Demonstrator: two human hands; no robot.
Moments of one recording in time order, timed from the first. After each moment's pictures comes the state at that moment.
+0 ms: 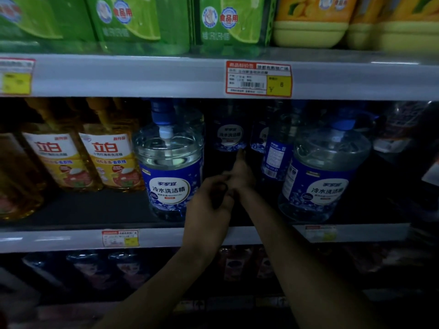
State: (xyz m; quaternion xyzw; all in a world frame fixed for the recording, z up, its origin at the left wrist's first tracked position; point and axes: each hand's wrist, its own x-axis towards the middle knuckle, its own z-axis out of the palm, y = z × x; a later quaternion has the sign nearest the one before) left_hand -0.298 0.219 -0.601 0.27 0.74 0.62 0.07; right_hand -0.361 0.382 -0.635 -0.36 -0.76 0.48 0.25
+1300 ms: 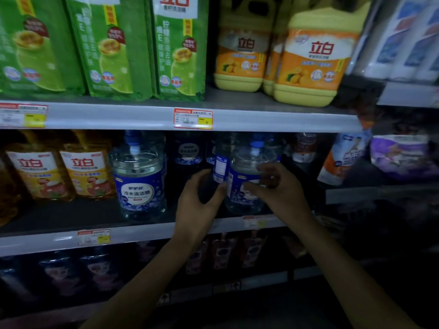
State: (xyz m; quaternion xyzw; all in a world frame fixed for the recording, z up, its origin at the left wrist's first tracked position) left_hand -0.222 0.239 -0.551 0.33 0.68 0.65 0.06; right_hand -0.102 0.392 -0.506 -0.28 -0.81 0.40 0.32
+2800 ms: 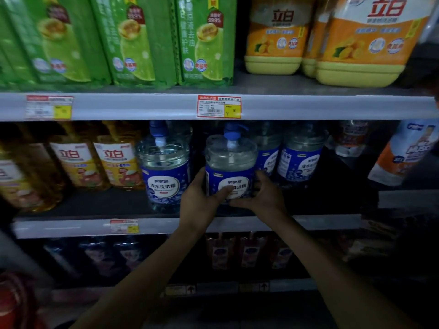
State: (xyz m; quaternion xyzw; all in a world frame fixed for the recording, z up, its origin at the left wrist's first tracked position) left_hand -0.273 0.227 -0.573 0.29 0.75 0.60 0.05; right_hand -0.193 0.385 -0.587 -0.23 -0.81 0.48 0.24
